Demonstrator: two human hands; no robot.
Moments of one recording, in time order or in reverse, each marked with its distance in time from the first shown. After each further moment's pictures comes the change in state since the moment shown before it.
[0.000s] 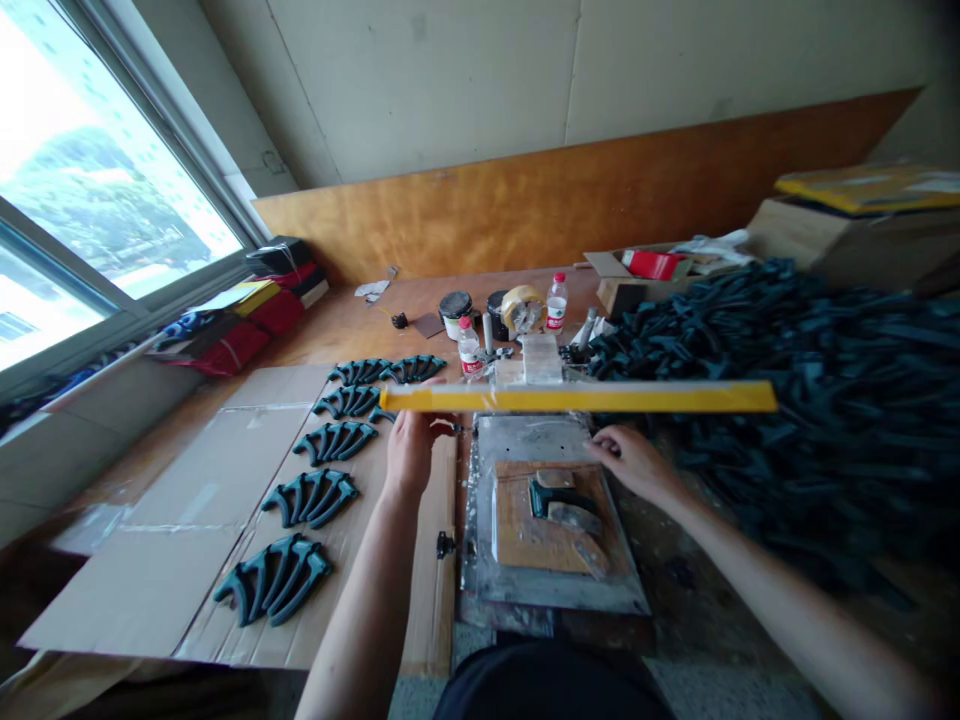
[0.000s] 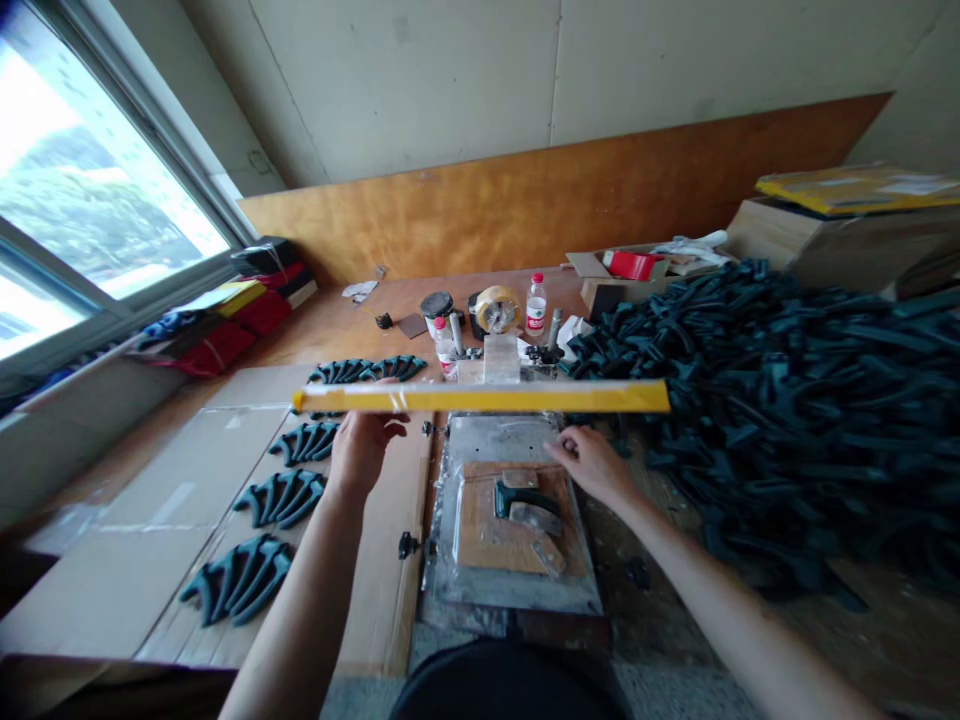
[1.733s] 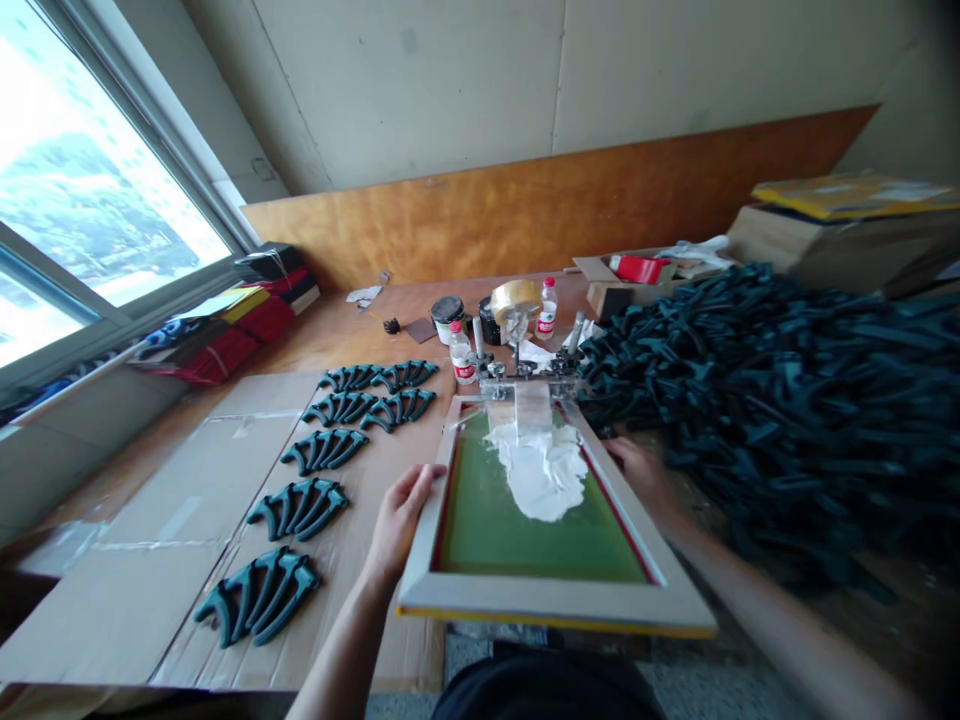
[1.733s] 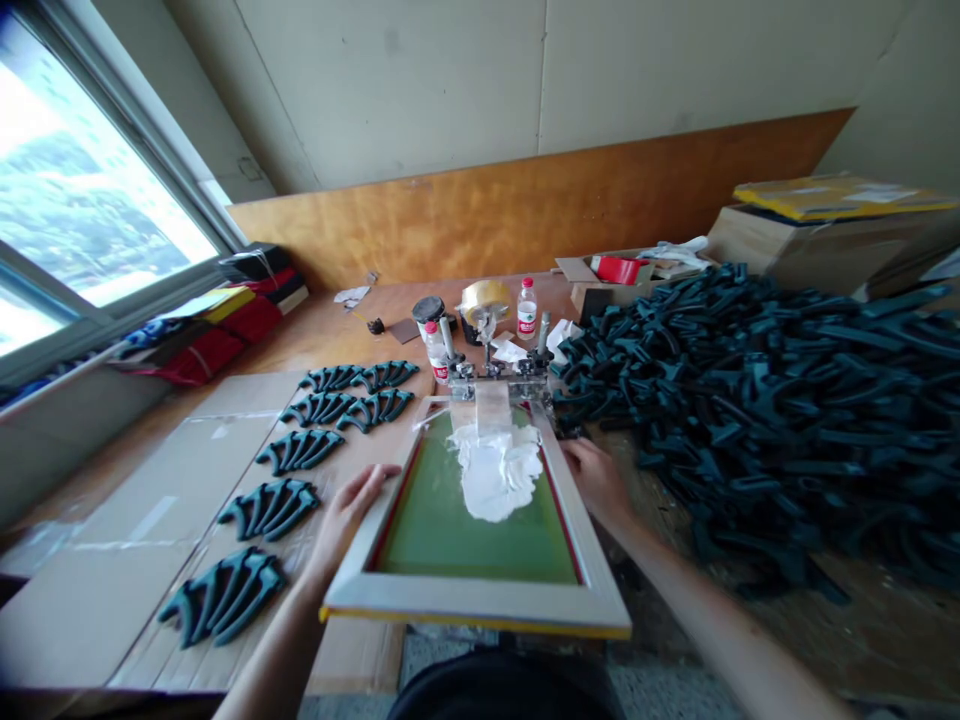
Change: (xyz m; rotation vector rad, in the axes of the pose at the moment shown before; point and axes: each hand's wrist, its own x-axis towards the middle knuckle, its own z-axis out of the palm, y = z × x) left_hand -0.060 -0.051 -0.047 0.335 -0.084 -0.269; right_hand -0.021 -0.008 0.009 -0.043 0.151 -0.240
